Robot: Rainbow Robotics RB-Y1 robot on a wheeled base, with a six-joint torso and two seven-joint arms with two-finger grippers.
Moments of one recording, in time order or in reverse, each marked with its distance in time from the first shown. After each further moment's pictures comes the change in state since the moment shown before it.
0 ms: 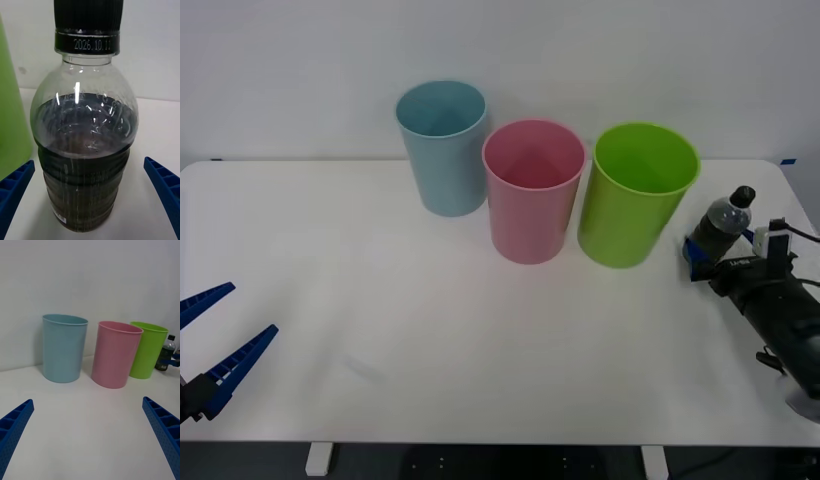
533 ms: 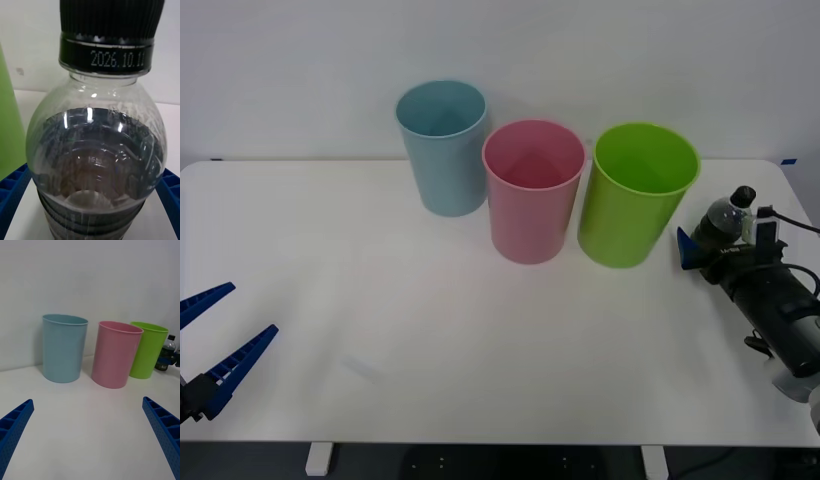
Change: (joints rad) right arm -0.075 0.000 0.005 0.075 0.005 0.027 0.025; left arm 0.000 0.000 0.000 0.000 0.000 0.000 0.000
